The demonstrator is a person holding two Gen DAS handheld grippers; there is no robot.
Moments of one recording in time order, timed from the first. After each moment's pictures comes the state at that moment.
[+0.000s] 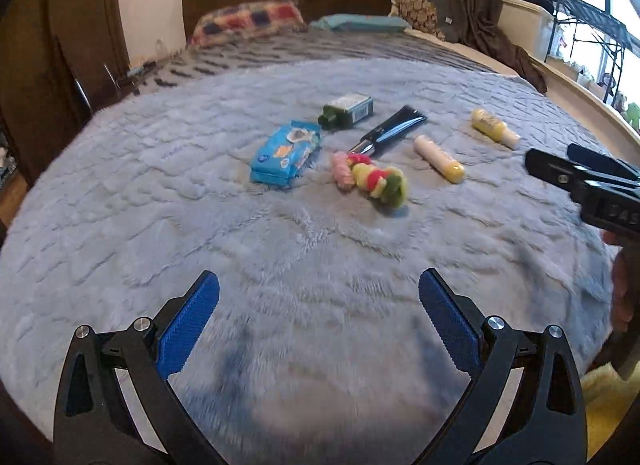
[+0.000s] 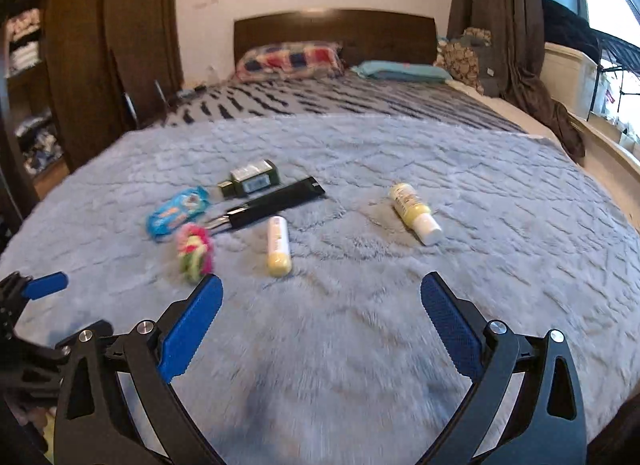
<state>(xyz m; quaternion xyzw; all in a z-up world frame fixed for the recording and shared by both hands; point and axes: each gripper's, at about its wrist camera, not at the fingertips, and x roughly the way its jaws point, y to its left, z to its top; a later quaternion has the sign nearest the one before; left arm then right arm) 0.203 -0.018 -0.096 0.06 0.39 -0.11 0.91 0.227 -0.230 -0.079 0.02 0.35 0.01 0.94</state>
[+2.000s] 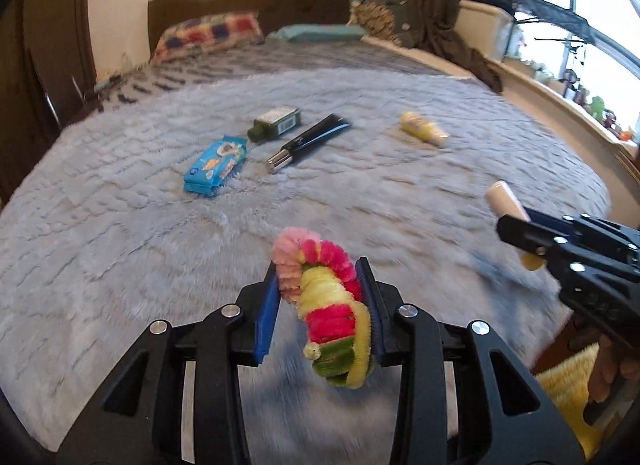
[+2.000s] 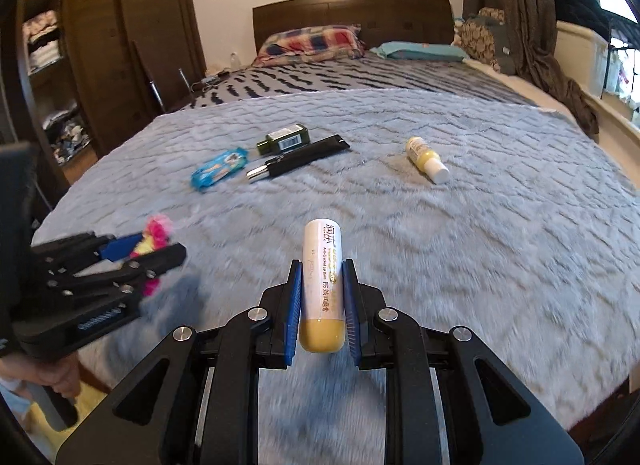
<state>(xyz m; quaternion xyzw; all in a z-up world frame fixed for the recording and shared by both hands) 0.143 -0.060 -0.074 0.06 0.37 -0.18 0.91 0.115 -0.233 -0.072 0.04 0.35 0.07 0.93</state>
